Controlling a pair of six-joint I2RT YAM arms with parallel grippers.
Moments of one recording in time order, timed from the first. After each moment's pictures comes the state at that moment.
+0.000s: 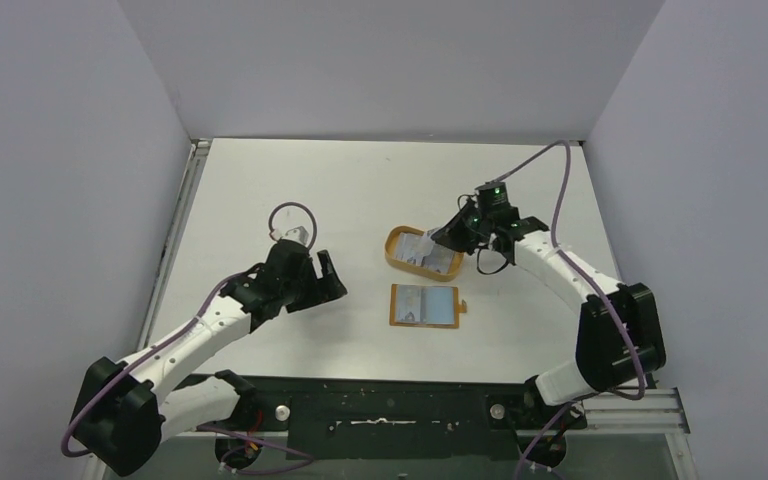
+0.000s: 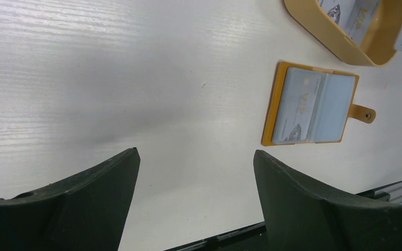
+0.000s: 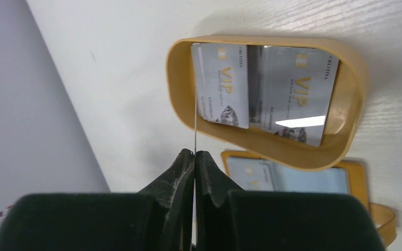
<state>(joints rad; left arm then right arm) -0.57 1.10 0.65 -0.40 -0.02 -0.80 0.36 1.51 0.98 -0.28 -0.18 0.97</state>
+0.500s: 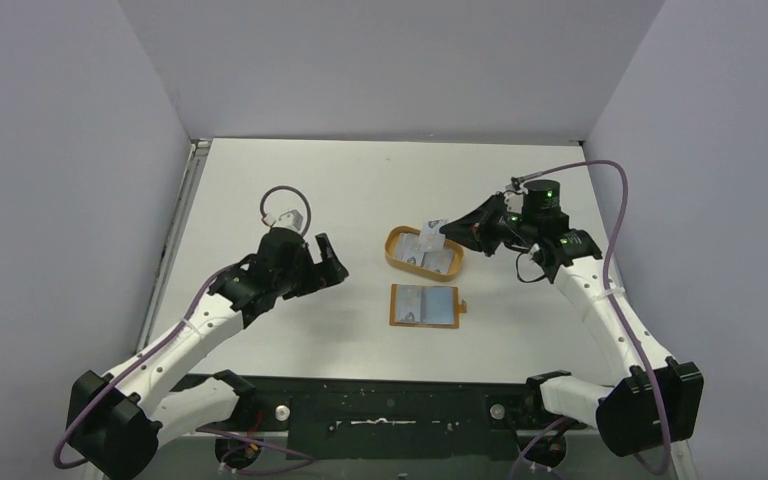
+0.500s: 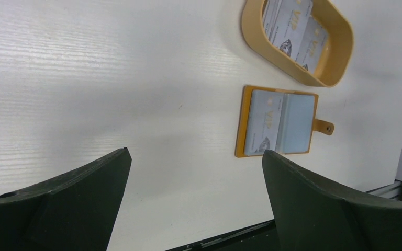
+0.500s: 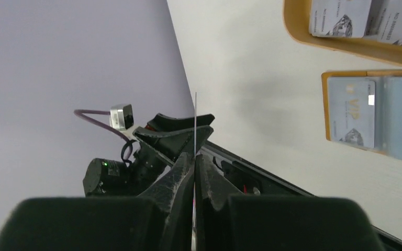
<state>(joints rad) -0.57 1.05 0.74 -0.45 -0.05 -0.79 0.21 1.18 1.00 -0.42 -0.61 1.16</state>
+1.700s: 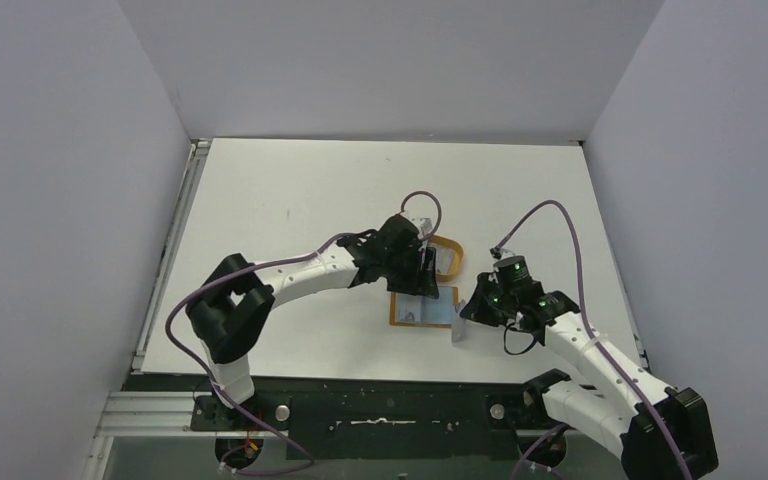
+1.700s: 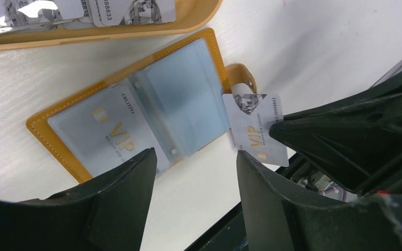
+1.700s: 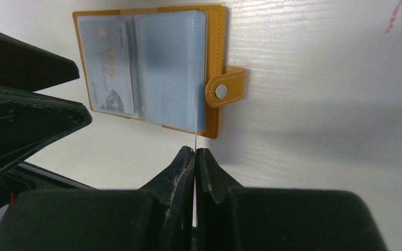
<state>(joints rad) -0.90 1.79 1.23 -0.29 0.21 -0.69 0.42 0.95 0.51 -0.51 -0.15 0.62</state>
